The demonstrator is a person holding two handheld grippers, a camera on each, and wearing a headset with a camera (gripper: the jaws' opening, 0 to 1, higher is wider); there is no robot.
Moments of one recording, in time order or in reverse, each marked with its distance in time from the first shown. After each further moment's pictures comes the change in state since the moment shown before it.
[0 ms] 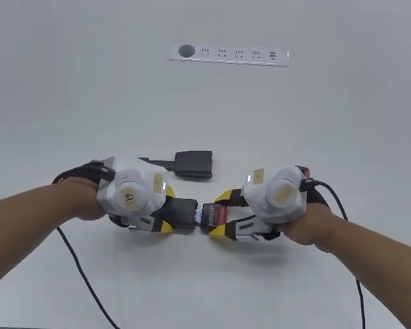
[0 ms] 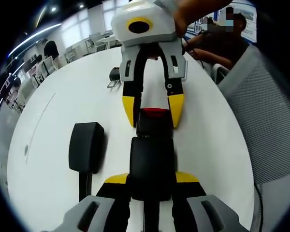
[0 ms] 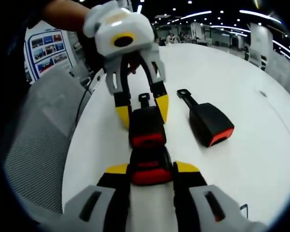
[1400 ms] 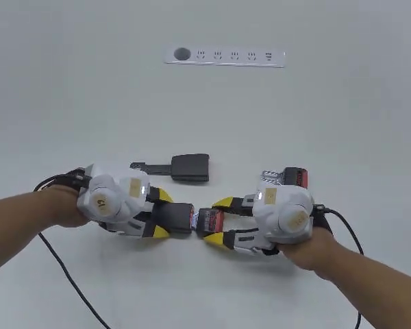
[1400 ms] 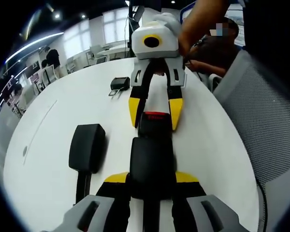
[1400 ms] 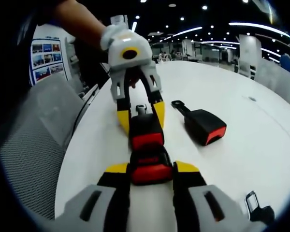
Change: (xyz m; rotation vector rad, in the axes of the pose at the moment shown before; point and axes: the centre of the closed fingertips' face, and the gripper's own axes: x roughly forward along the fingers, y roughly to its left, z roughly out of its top) left arm -0.004 0.002 -0.001 0.005 -0.151 -0.014; right arm -0.006 0.003 -0.004 0.013 -0.198 -0.082
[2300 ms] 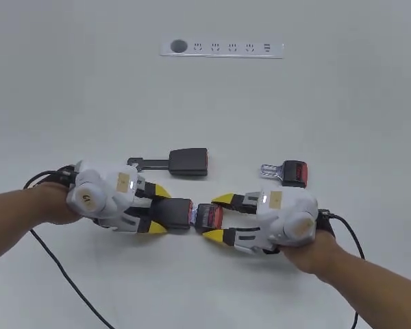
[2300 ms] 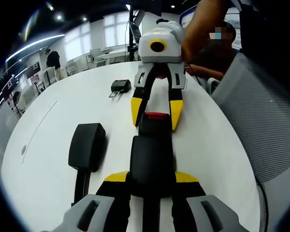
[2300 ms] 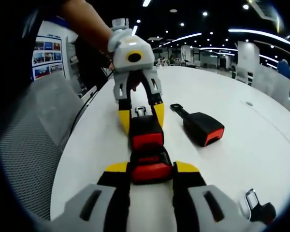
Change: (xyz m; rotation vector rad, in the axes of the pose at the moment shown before) left arm -0.002 -0.004 0.006 -0.003 -0.036 -0.012; right arm -0.001 0.000 0.002 -0.028 -0.040 -0.037
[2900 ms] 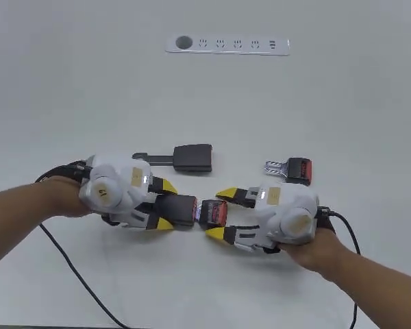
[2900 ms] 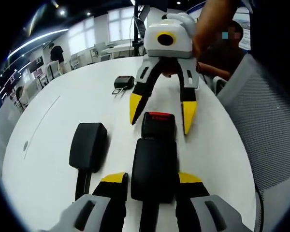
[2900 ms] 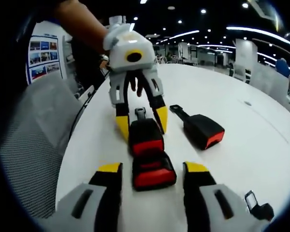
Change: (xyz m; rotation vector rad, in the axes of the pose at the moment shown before) left arm 0.004 0.003 0.003 -0.048 0.058 0.045; right arm 0.000 0.004 0.013 0.059 -0.003 -0.028
